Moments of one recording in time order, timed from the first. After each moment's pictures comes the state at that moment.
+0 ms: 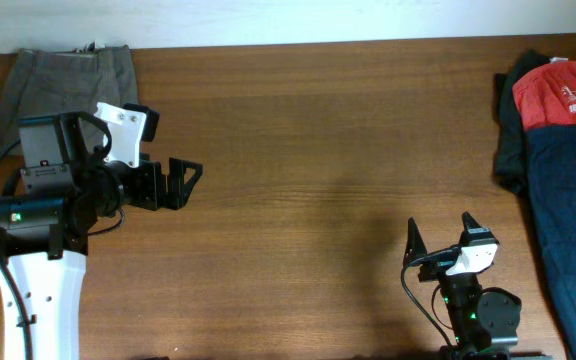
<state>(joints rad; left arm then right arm) 0.09 1.25 1.39 -1.04 0.51 0.17 -0.01 0.01 0.01 -0.06 -0.10 0.05</state>
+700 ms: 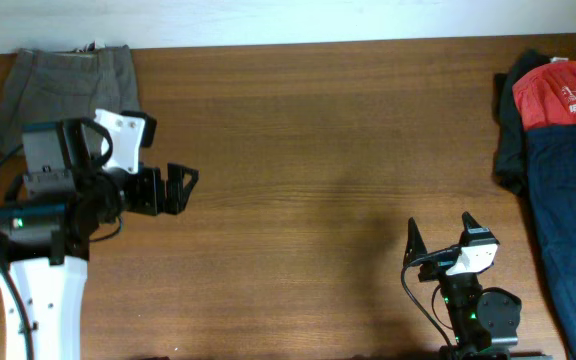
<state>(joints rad) 0.08 1.21 1.34 -1.05 0.44 0.14 -0.01 0.01 0.01 -0.06 -0.10 0.05</state>
